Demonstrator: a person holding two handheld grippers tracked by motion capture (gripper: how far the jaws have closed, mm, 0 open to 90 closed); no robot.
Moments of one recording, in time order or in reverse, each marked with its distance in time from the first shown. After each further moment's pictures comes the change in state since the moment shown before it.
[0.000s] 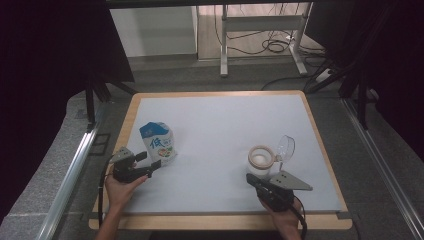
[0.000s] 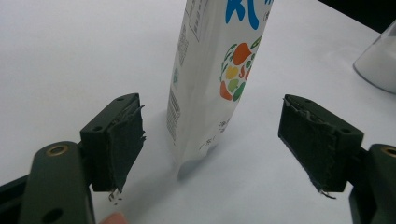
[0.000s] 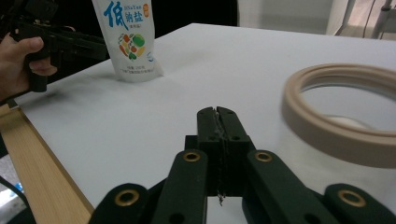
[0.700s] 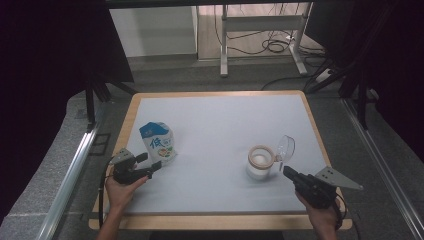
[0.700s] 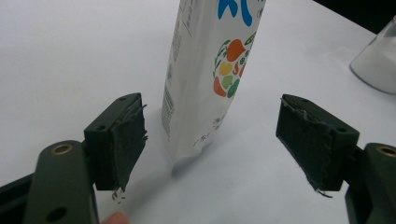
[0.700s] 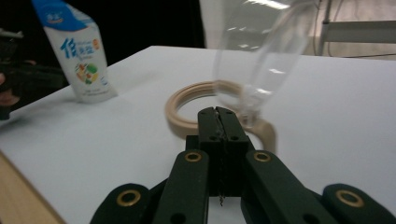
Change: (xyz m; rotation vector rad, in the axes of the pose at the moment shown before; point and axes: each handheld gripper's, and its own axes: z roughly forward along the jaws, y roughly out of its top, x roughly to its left) left arm -0.003 -0.003 -0.001 -0.007 -0.005 -0.007; right arm -0.061 0.010 -0.068 -0.072 -0.108 0.066
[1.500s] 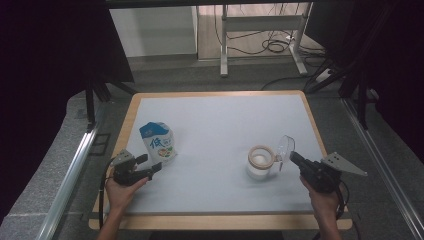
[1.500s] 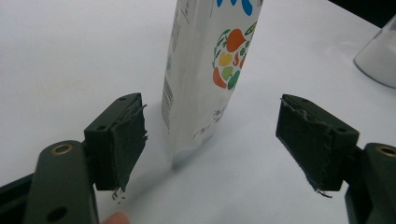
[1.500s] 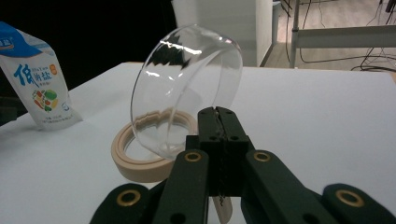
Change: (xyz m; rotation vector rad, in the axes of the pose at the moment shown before) left arm -0.002 -0.003 0.000 0.012 0.009 0.001; right arm -0.026 0.017 0.014 -0.038 -0.086 0.039
